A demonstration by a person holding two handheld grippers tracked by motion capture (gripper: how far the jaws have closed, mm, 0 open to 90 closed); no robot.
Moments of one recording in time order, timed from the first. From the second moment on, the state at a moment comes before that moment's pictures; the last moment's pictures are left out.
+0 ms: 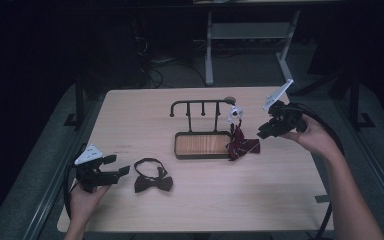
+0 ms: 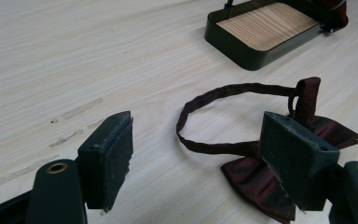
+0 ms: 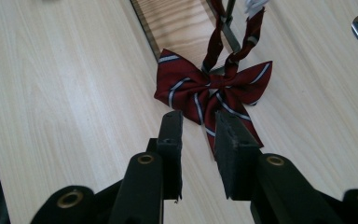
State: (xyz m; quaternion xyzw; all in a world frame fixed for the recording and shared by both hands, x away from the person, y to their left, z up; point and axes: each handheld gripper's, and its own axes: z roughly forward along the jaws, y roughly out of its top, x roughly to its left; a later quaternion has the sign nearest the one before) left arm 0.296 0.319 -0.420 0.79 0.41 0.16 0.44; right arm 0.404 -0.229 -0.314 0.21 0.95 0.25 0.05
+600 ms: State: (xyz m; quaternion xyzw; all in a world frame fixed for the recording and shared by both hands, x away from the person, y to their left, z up) left arm 0.301 0.314 -0.415 0.80 0.39 0.14 0.44; right arm 0.367 -0.246 -0.338 0.20 0.94 0.27 0.04
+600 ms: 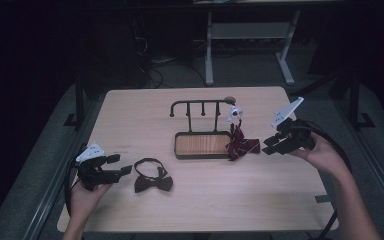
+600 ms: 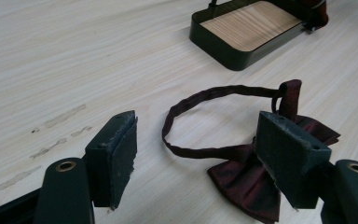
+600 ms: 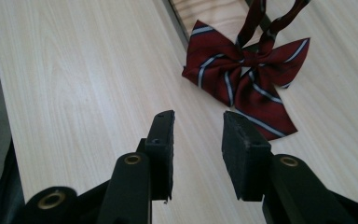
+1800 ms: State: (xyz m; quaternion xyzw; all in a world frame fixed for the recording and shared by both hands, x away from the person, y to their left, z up) left arm 0.329 0.307 -0.432 0.82 0.40 0.08 0.39; right arm 0.326 -0.267 -0.382 0.22 0.93 0.30 0.04
